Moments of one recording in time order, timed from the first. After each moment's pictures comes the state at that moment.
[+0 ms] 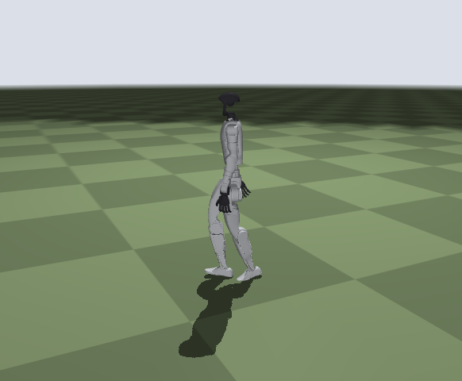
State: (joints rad) left arm -0.04 0.08 0.21 1.27 0.61 0.14 -0.22; right arm 0.03 -0.16 -0.03 1.58 -0.49 0.20 0.27; waist -0.14 0.01 0.13; left_leg 0.22 -0.08 0.23 0.17 -0.13 0.26; right_leg -0.22 0.06 -0.29 0.47 -0.35 -0.09
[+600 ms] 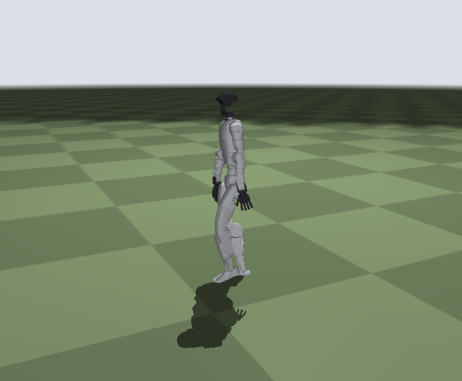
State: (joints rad) left arm 0.03 0.10 0.29 1.42 0.67 0.17 -0.21; right arm -0.18 -0.10 0.06 1.42 -0.47 0.19 0.23; waist -0.07 -0.02 0.09; left_leg -0.30 -0.10 0.30 0.57 -0.13 0.17; right_leg 0.13 0.02 -0.34 0.05 -0.38 -0.06
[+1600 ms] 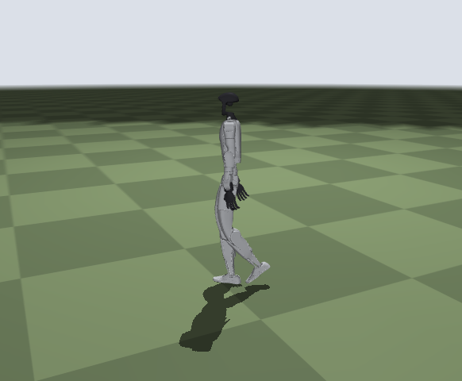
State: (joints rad) left arm 0.00 0.10 0.24 1.43 0.72 0.13 -0.23; right arm -0.02 -0.19 -0.04 1.57 -0.50 0.25 0.30; waist -0.08 -0.08 0.17; left_leg 0.21 -0.05 0.40 0.62 -0.20 0.26; right_leg 0.12 -0.02 -0.34 0.11 -0.18 -0.13
